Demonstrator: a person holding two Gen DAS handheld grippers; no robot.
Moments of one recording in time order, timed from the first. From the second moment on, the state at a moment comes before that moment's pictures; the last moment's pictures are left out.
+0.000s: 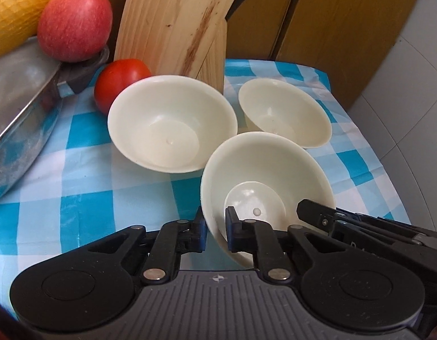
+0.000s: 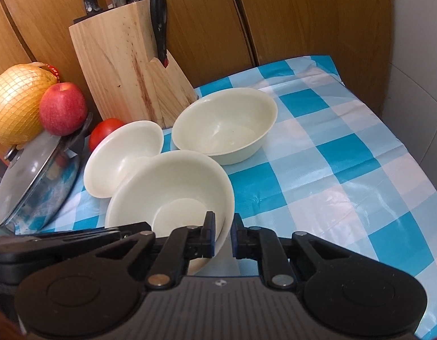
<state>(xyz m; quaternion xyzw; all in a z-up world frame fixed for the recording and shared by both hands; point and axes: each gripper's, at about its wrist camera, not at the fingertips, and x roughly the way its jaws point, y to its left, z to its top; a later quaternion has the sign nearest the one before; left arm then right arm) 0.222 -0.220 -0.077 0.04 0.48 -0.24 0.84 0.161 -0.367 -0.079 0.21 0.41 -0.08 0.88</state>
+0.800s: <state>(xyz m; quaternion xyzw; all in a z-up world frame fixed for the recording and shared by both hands) 0.216 -0.206 -0.032 0.00 0.43 -0.26 0.86 0.149 -0.373 -0.038 0.24 0.34 -0.07 0.91</state>
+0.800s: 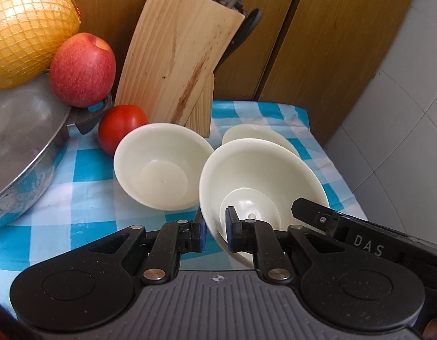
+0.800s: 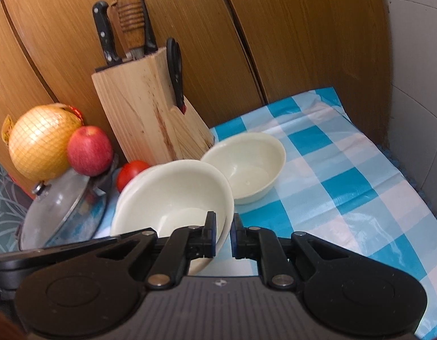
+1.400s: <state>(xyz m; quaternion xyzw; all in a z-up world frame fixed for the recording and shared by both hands) 0.191 -0.248 0.002 0.03 0.37 -0.31 0.87 0.121 -0.414 -0.005 0.26 0.30 -0.09 0.92</state>
